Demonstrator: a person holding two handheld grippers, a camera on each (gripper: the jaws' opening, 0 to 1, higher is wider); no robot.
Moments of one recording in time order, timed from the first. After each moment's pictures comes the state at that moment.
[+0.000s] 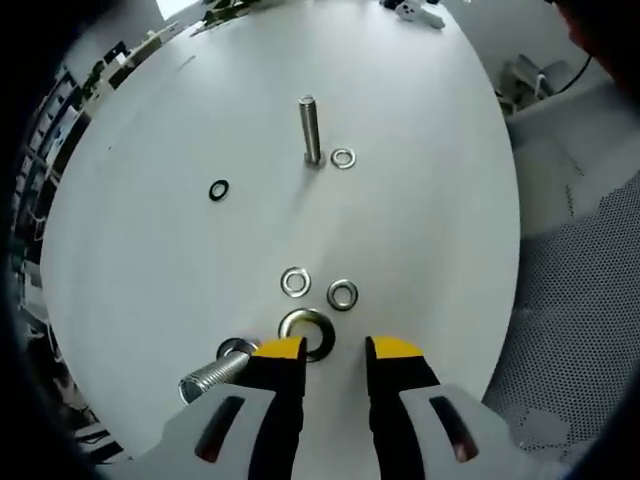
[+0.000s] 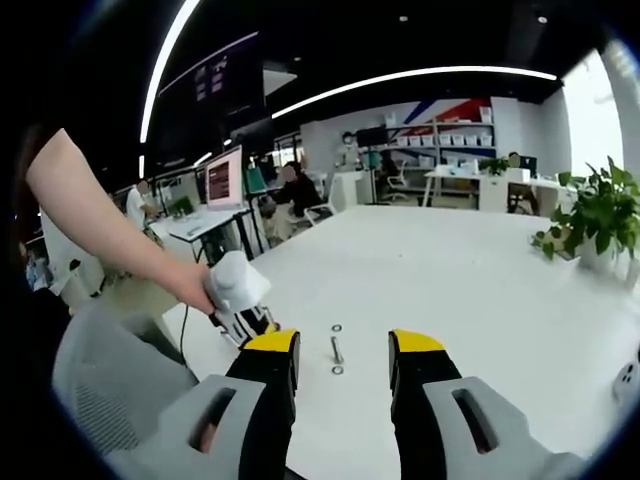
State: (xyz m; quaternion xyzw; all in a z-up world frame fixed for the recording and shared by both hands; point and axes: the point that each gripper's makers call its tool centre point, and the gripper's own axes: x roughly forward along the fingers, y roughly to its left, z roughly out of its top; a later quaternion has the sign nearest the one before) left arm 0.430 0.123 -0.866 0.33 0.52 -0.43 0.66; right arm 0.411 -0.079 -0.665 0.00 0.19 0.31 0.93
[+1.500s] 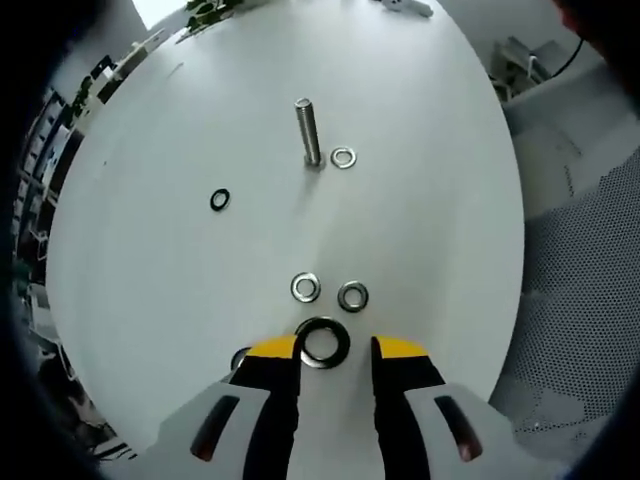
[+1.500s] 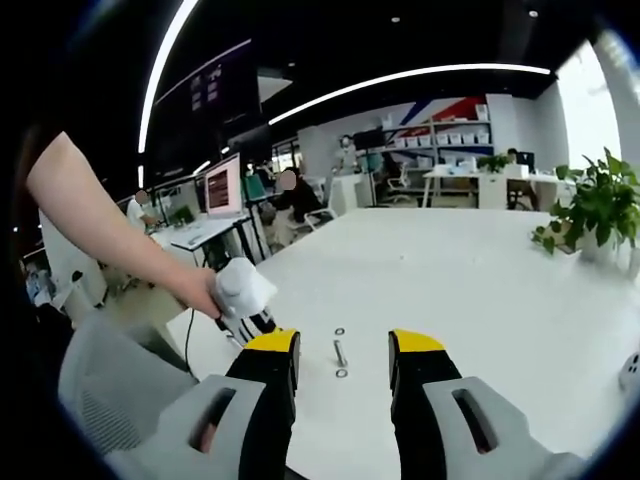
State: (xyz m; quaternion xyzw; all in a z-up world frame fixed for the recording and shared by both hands) left arm 0.437 0.123 -0.864 0.37 0.51 -0.44 0.64; right arm 0.412 -0.081 -0.662 0.02 0.18 0.31 0.93
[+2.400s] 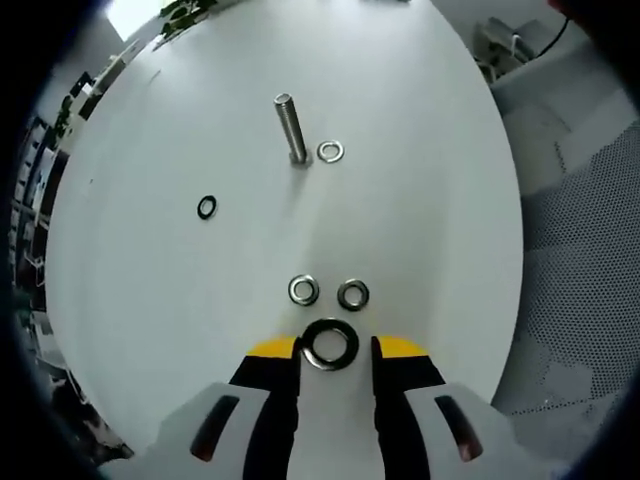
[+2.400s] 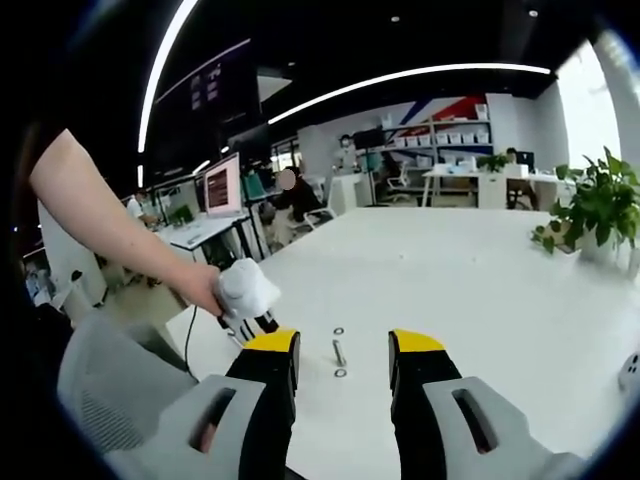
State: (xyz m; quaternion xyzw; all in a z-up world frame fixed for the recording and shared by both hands) left arm 0.441 0.125 -0.865 0.40 0.50 -0.47 0.61; right arm 0.413 -0.082 -0.663 0.02 0.19 0.31 0.93
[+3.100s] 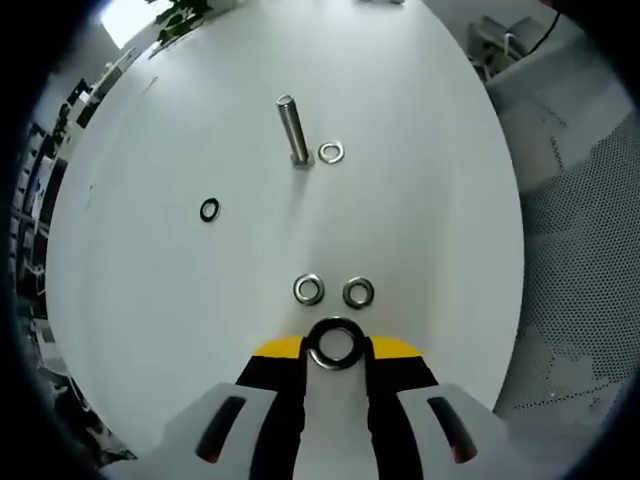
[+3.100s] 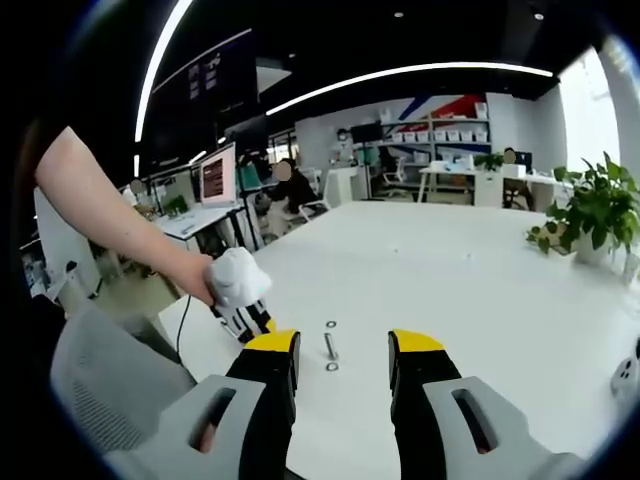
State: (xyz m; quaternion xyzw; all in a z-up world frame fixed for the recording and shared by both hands) left arm 0.444 0.126 -0.867 0.40 0.49 -0.48 0.61; right arm 0.416 -0.084 -0.670 0.00 0.20 0.30 0.93
